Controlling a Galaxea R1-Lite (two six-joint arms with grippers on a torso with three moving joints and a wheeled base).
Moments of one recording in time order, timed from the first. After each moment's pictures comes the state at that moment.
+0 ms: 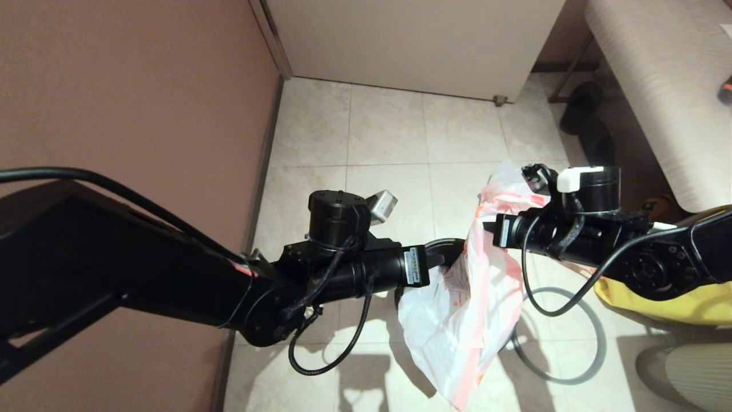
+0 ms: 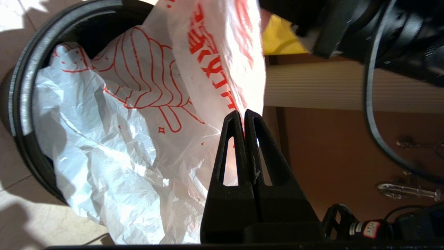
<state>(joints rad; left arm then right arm) -0.72 1.99 -1.05 -0.66 -0.31 -0.48 0.32 1.90 -1.07 -0.50 0.16 0.29</state>
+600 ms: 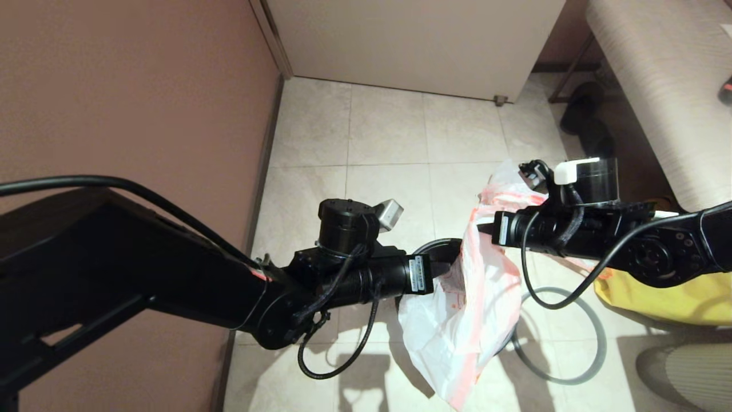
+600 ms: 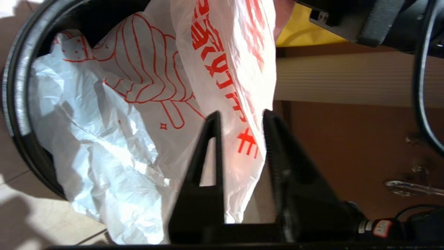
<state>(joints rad) -0.73 2.03 -1.05 -0.65 -0.30 -0.46 0.33 1.89 -1.12 -0.38 0.22 0.34</state>
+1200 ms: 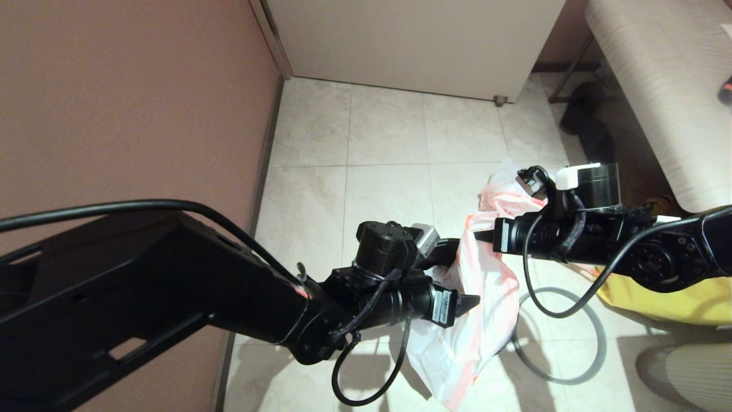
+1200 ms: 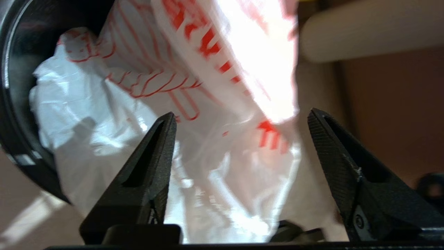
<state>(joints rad) -0.81 2.13 -1.12 -0.58 -0.18 -0.21 0.33 1.89 -1.09 -0.38 0.33 0.34</state>
